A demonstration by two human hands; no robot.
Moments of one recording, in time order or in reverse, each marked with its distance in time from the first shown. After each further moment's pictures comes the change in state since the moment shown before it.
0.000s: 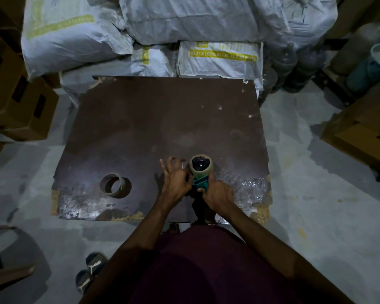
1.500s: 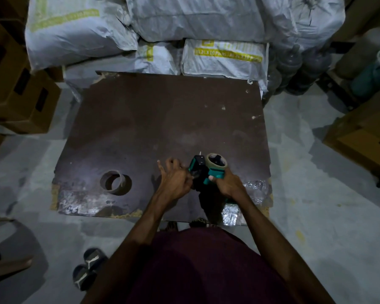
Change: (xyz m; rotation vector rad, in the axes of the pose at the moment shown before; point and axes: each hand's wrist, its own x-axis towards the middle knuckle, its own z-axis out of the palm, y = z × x) left_hand -0.013 0.008 -0.034 0.043 -0.126 0.012; right_hand 0.029 0.026 -0.035 0.449 -0.220 0.254
